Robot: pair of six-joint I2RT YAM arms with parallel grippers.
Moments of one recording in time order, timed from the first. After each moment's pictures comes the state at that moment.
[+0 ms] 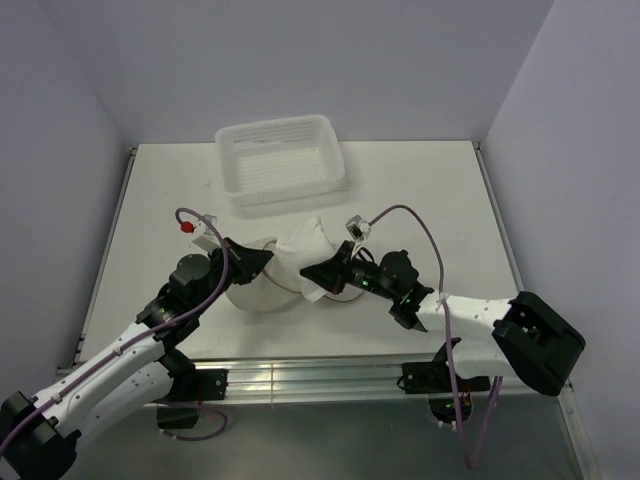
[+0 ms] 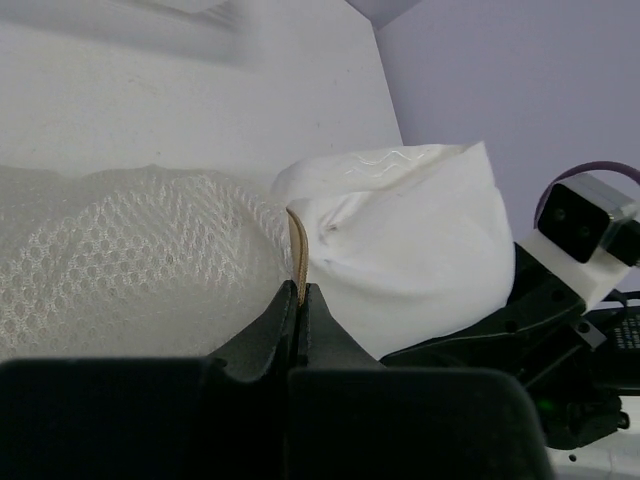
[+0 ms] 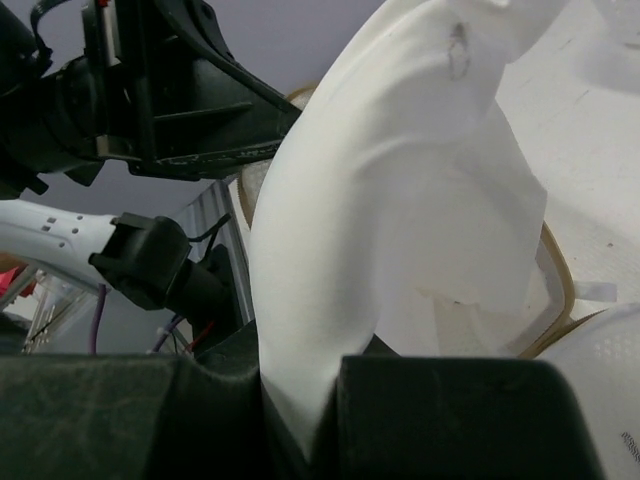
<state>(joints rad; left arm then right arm) -0.67 0.71 0.44 0.10 -0.08 -0.93 0.80 1.22 0.37 0.90 -0.34 0.60</state>
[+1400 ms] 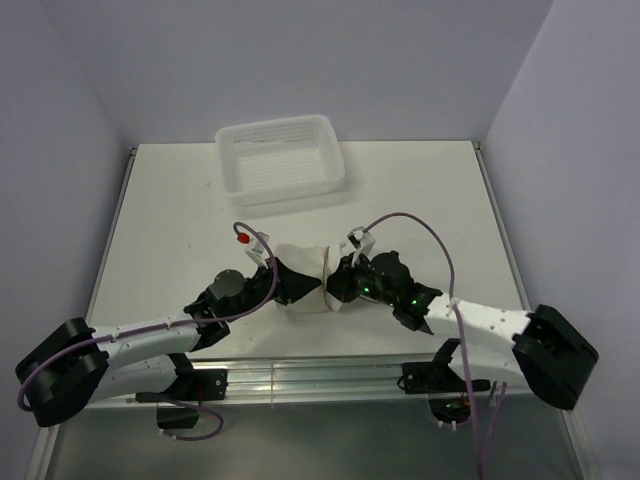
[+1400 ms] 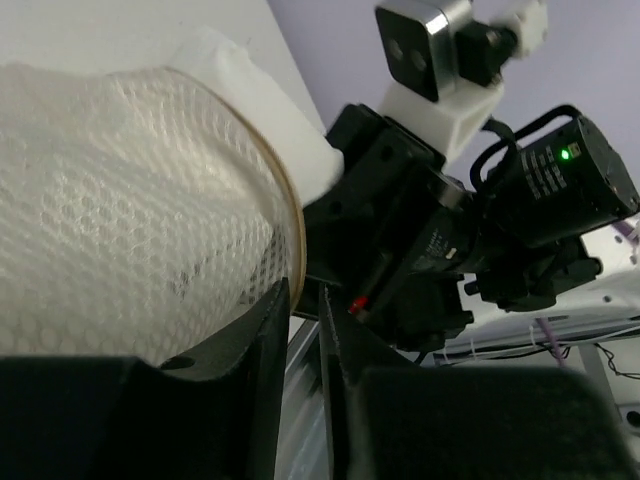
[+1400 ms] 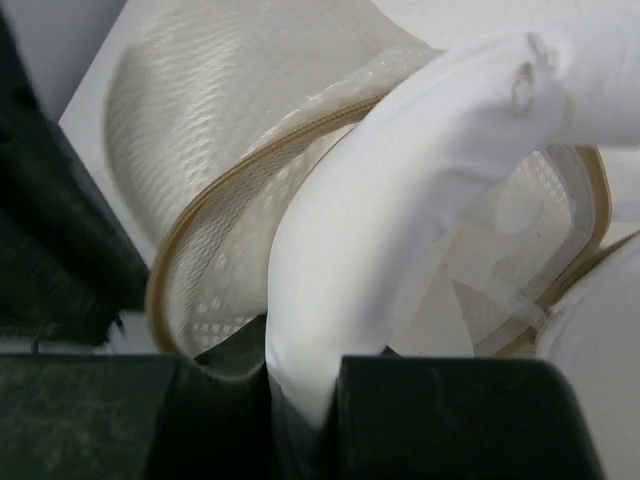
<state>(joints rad) -0.91 1.09 0.32 0.73 0.10 -0.98 0.81 1.05 0.38 0.35 -0.14 0.52</state>
